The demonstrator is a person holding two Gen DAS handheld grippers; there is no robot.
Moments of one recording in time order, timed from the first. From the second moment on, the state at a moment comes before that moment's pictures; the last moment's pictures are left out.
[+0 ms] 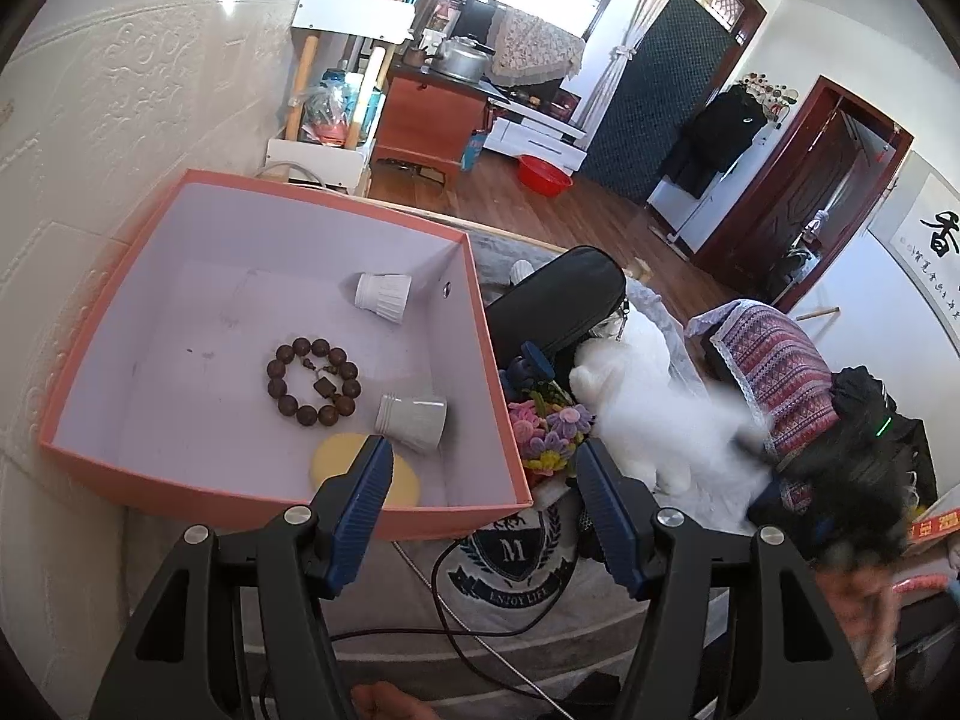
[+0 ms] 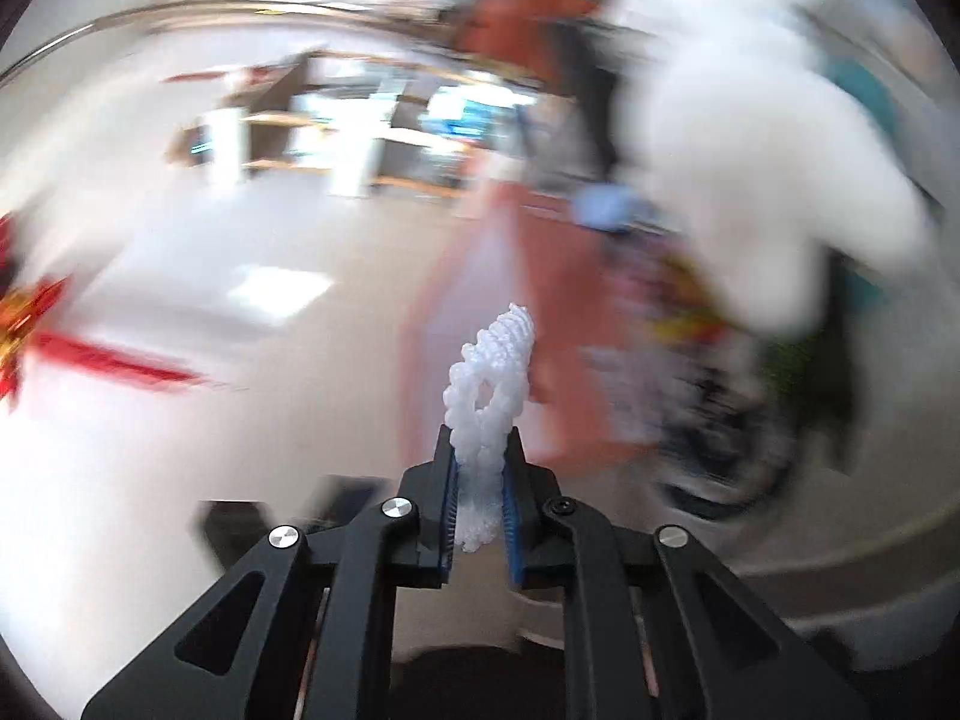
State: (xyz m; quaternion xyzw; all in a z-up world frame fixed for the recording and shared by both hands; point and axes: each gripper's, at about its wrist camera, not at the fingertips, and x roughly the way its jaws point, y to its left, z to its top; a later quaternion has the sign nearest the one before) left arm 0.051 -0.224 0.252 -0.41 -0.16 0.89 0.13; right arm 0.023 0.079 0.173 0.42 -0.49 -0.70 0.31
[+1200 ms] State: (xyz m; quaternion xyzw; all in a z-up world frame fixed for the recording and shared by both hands) left arm -0.116 0.004 0.100 -0.60 0.15 0.77 0.16; right arm 0.010 0.253 0.127 0.38 -0.54 -0.71 0.25
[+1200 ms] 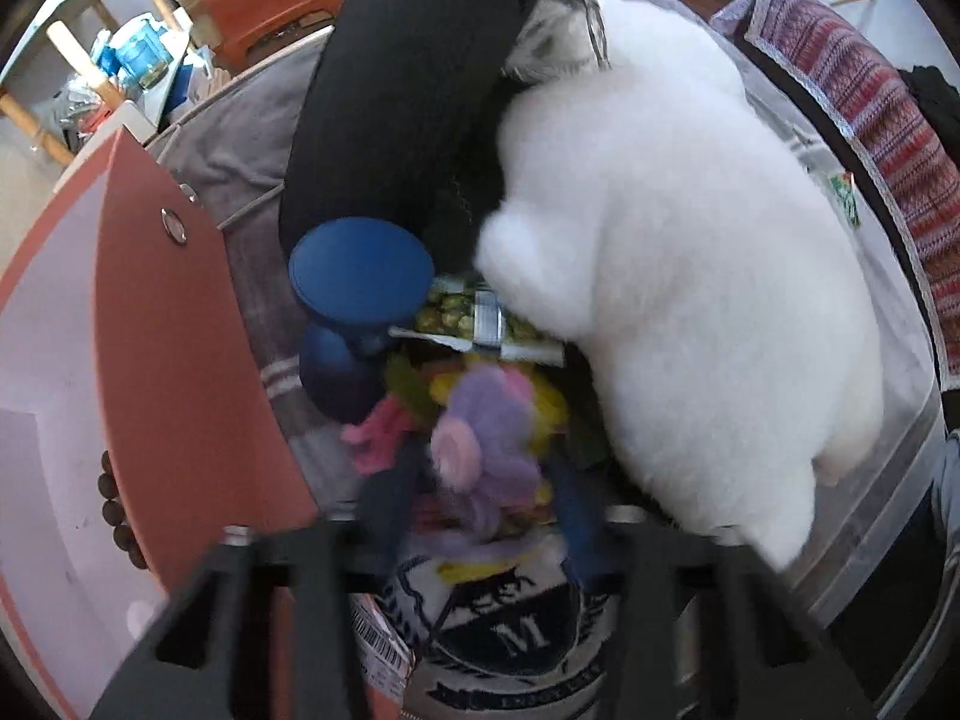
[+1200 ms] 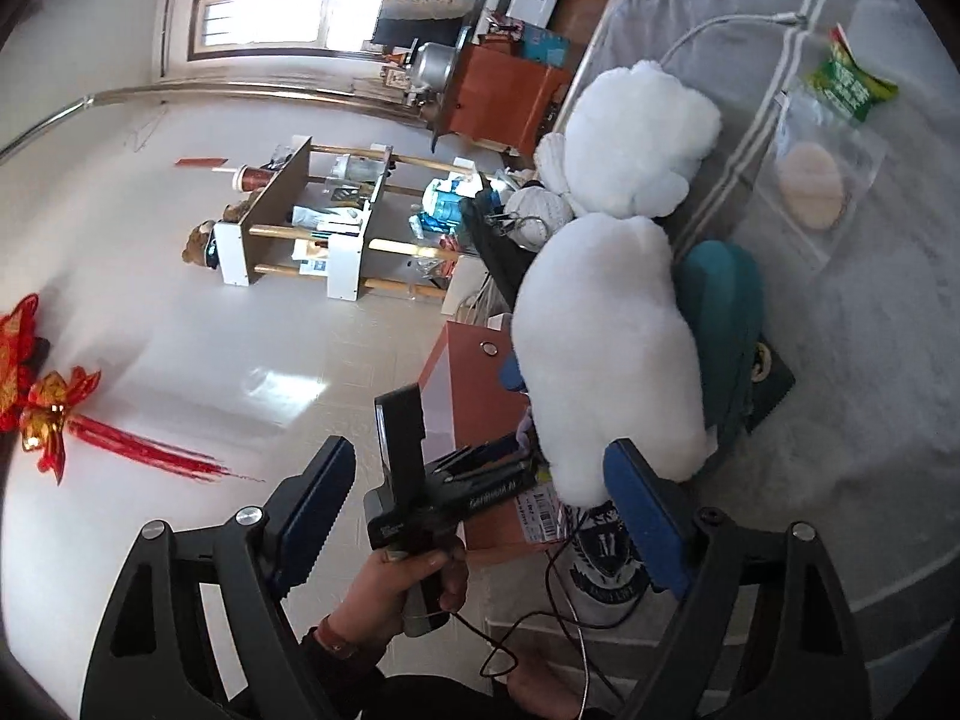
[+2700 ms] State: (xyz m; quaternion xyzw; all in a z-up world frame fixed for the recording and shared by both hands) left arm -0.103 -0.081 0.231 -0.58 -0.07 0.80 0.13; right arm 0.009 0.254 0.100 0.40 -0.56 -0.70 0.21
